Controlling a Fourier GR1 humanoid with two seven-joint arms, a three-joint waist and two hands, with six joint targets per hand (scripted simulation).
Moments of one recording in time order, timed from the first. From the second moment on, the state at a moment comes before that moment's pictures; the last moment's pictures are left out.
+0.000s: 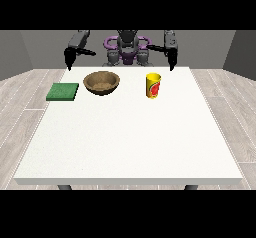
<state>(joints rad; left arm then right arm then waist) -0.29 0.13 0.07 -1.43 0.03 0.04 -0.27 -0.24 -0.17 -0.17 -1.41 -0.14 0.13 -0.27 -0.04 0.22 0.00</state>
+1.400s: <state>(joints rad) -0.52 0.15 0.18 -0.80 -0.14 0.33 -0.73 -0.35 -0.33 -0.29 -1.19 -0.24 0.33 -0.41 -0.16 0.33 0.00</state>
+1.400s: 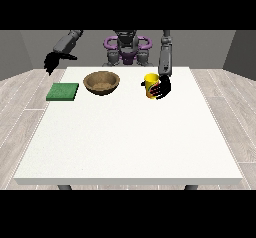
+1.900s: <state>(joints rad) -0.58 0.12 0.11 -0.75 -0.28 0.54 -0.65 -0.37 -0.43 -0.36 -1.06 -0.27 0.39 -0.40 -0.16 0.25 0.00</state>
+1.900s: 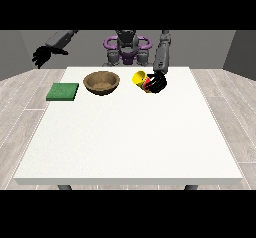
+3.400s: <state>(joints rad) -0.72 0.00 -0.49 -0.90 -1.11 0.50 0.29 -0.36 -0.52 -0.41 -0.64 -0.21 0.39 -0.50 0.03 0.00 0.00</state>
